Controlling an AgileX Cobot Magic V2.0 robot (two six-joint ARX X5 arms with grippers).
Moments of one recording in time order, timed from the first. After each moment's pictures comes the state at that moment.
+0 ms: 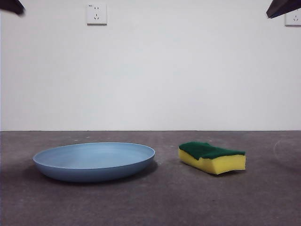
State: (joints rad) left arm -0.45 0.55 0.62 -0.30 -0.04 0.01; right arm 0.55 0.69 0.74 -0.47 0.09 0.09
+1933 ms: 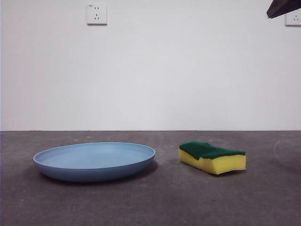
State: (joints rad) left arm -0.04 0.01 0.03 -0.22 0.11 0.03; right arm 0.55 0.69 0.74 -0.47 0.09 0.09
